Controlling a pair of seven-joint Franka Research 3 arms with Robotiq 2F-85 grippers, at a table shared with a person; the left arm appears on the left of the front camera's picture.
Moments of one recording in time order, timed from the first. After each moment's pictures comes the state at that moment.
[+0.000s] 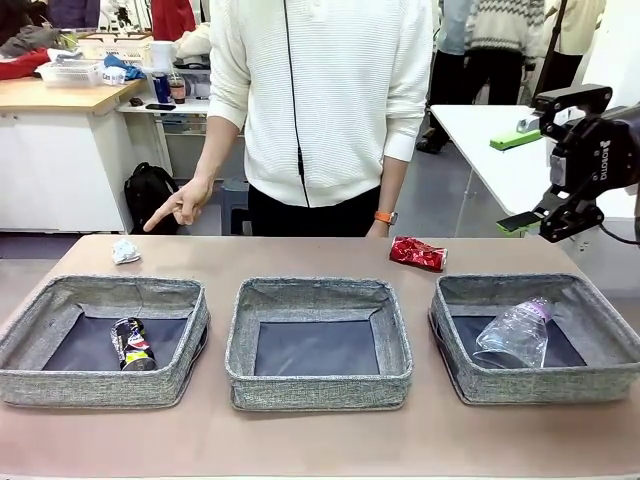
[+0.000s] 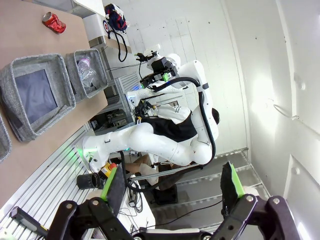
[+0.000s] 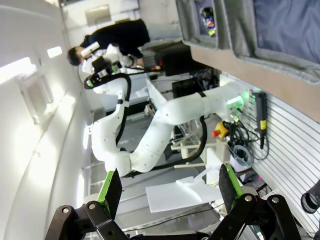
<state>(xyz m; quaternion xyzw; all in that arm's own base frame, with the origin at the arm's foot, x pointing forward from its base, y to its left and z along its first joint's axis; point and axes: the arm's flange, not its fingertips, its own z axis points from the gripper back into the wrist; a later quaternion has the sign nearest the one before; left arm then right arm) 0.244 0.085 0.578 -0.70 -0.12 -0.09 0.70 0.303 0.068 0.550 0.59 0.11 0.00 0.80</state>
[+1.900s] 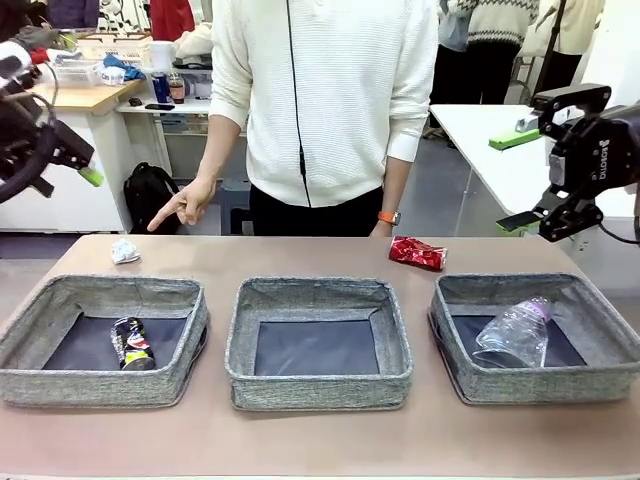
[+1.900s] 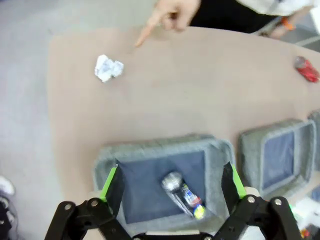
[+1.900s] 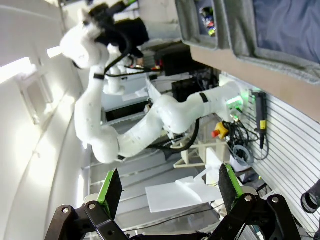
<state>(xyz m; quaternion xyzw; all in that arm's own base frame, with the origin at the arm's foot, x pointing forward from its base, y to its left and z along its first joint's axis) 0.464 0.023 0.530 -0.13 -0.19 -0.03 0.97 0.302 0.068 0.550 0.59 0.11 0.00 0.80</state>
